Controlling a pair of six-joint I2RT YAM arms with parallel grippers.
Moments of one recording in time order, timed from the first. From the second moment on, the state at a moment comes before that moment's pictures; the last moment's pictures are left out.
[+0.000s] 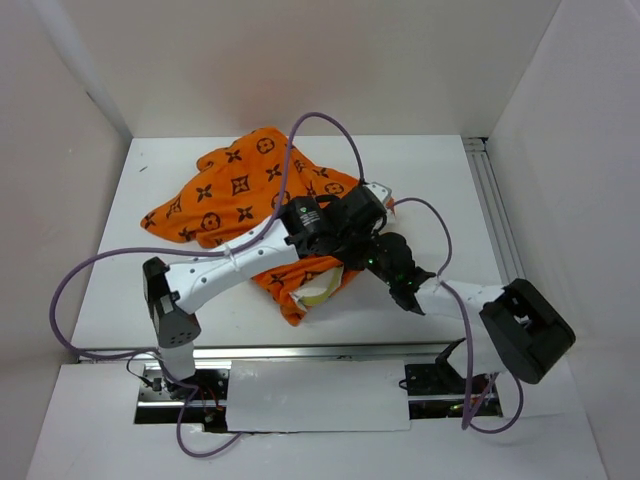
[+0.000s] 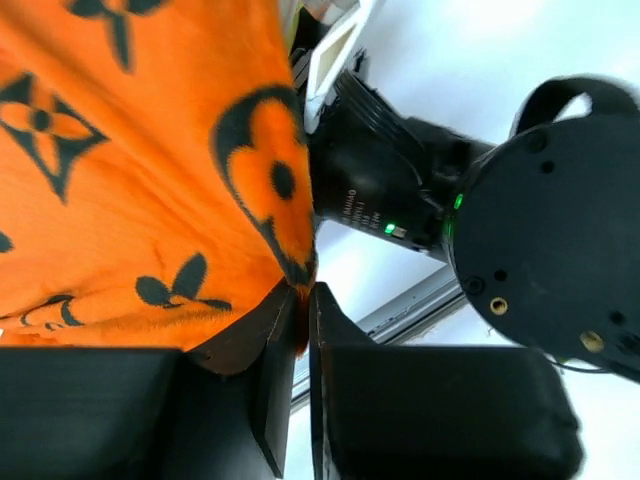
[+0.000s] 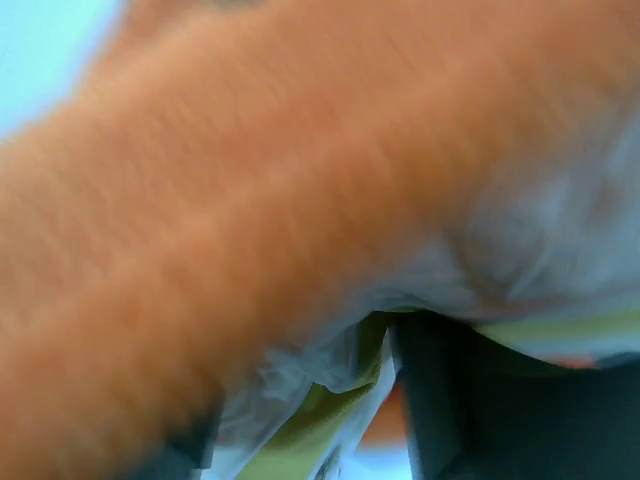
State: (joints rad) left arm -1.07 1.80 1.97 -1.08 -0.27 -0.45; right arm 0.65 1.36 0.47 0.66 0.01 0.72
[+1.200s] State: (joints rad) left arm -1.06 1.98 1.94 -0.93 -0.10 -0.48; right arm 0.41 0.74 0.52 -0.57 0.15 0.69
